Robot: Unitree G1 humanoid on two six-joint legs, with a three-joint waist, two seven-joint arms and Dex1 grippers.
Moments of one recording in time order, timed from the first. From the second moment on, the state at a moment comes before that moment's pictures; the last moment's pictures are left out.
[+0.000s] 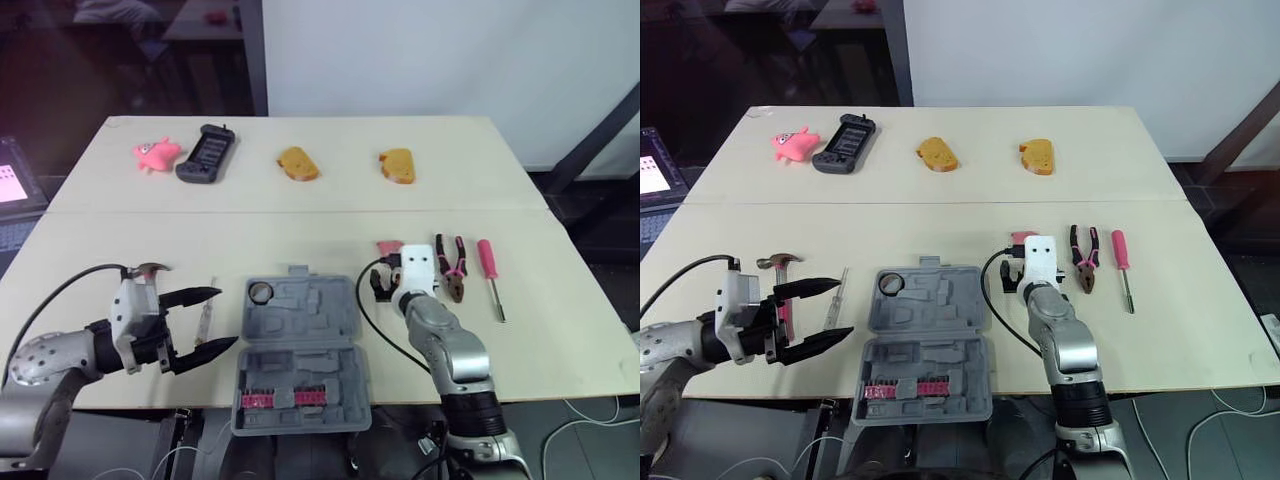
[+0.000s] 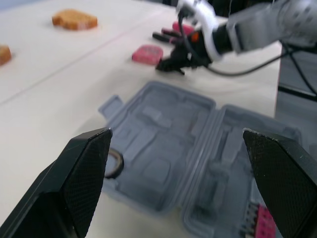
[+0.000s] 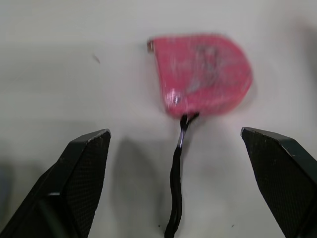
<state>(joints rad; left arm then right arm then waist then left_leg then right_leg) 0.18 0.71 0.29 -0.32 -0.58 0.16 -1.16 -0.27 -0.06 0.01 -0.03 0.11 0.70 -0.11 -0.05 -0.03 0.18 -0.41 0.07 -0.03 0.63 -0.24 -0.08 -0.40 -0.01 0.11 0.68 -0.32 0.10</state>
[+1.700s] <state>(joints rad) 0.07 0.77 0.17 -0.21 -0.55 0.13 -1.31 0.45 -0.46 0.06 -0.90 0.35 1.13 0.34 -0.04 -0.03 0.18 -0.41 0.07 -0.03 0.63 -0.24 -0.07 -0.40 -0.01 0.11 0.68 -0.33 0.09</state>
